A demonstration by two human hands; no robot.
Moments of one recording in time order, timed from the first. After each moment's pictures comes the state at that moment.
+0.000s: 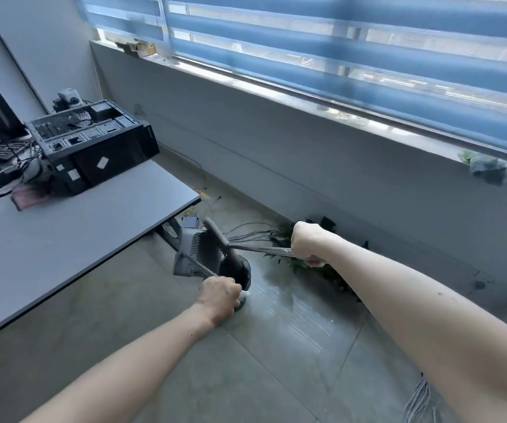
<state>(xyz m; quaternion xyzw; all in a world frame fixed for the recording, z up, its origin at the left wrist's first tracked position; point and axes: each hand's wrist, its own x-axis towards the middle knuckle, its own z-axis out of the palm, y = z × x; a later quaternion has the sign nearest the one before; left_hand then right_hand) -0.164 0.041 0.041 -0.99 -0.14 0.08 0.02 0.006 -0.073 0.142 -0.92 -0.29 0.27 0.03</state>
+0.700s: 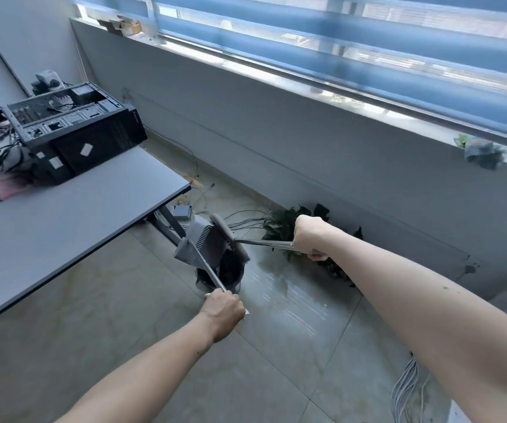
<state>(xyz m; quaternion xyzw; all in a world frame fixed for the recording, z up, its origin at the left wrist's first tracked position) -0.169 0.009 -0.006 -0.97 -0.01 0.20 0.13 0.012 -0.092 0.132 -0.93 -0.26 0.27 0.00</state>
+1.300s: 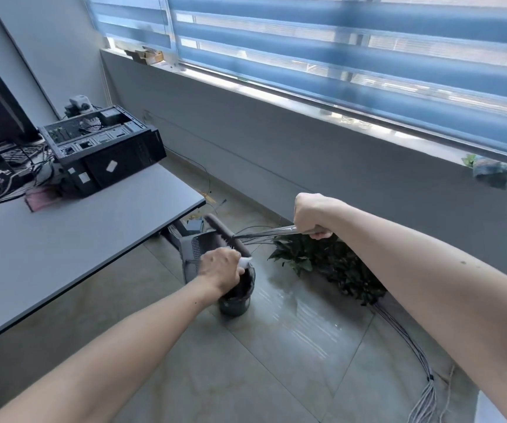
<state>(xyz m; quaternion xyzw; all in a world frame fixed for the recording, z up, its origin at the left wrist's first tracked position) -0.143 0.056 0.075 -0.97 -0.23 0.00 -0.02 0.005 -0.065 0.205 -0.93 -0.29 0.22 -0.01</state>
